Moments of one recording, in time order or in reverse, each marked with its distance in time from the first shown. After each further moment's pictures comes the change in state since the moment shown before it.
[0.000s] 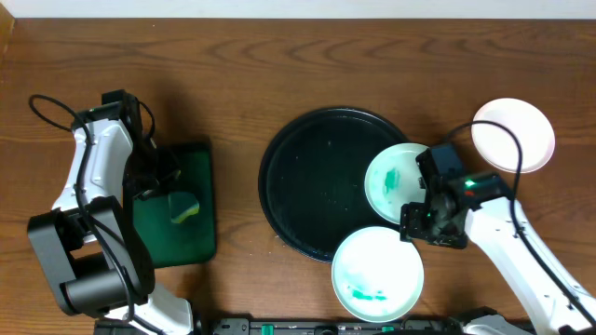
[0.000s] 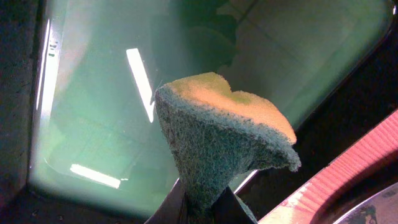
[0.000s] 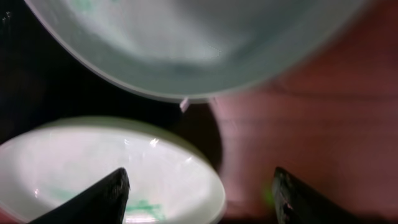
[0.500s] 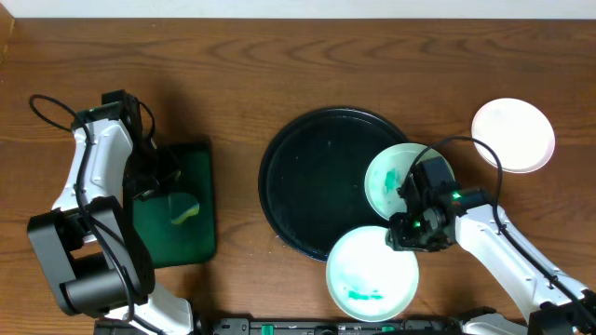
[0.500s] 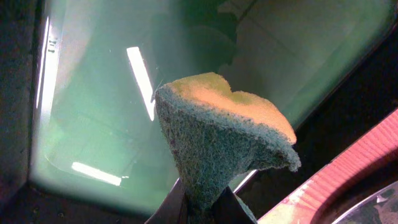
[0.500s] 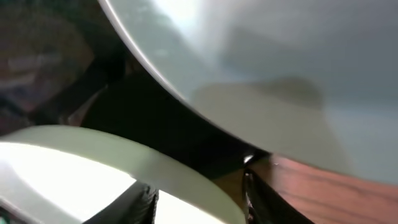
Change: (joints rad) left arm 0.000 0.000 0.000 -0.013 0.000 0.003; right arm 0.000 0.043 -0.156 0.245 -0.221 -0.145
